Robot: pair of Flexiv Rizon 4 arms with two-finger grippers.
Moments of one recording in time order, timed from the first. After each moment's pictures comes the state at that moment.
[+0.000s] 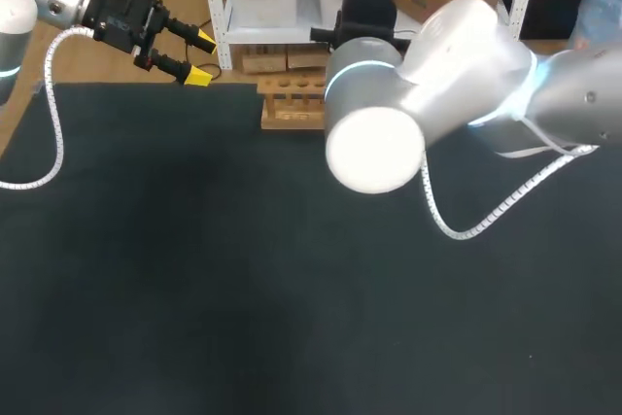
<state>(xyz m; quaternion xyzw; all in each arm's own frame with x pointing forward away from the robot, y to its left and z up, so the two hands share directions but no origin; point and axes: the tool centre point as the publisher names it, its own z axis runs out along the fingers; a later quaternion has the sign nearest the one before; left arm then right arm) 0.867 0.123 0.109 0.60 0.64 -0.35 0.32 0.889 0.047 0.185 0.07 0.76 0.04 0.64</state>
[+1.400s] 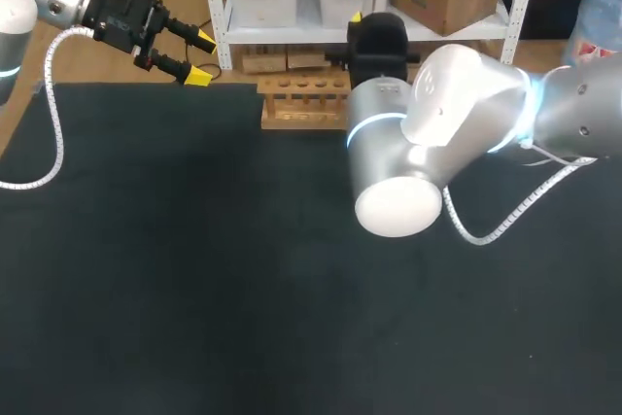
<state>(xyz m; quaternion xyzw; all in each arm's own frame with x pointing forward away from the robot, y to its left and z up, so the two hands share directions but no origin) 0.867 0.123 0.109 0.60 0.64 -0.35 0.32 0.907 0.031 0.163 0.02 0.70 0.04 0.72</state>
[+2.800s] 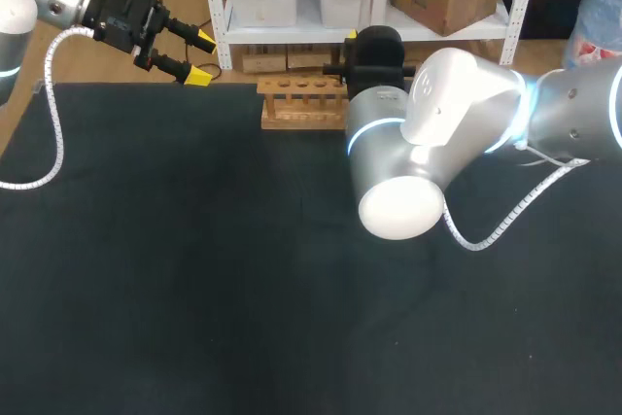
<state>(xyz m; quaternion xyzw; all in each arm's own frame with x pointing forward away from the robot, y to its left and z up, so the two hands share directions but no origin) 0.867 0.123 0.109 0.60 0.64 -0.35 0.32 0.910 0.038 0.127 0.02 0.72 0.06 0.69</state>
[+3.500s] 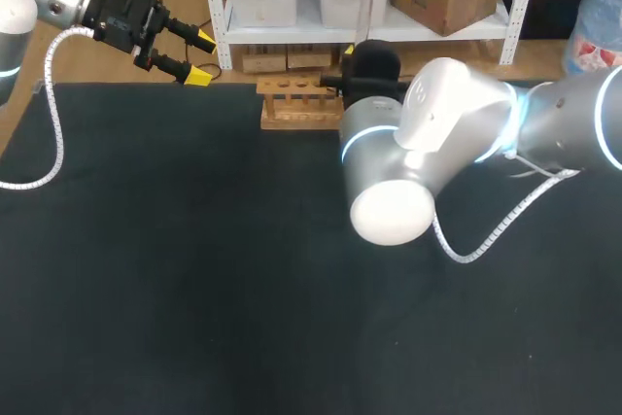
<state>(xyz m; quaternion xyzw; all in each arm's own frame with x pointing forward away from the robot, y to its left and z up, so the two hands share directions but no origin) 0.867 0.123 0.109 0.60 0.64 -0.35 0.32 0.908 0.041 0.097 0.04 0.74 0.06 0.67</state>
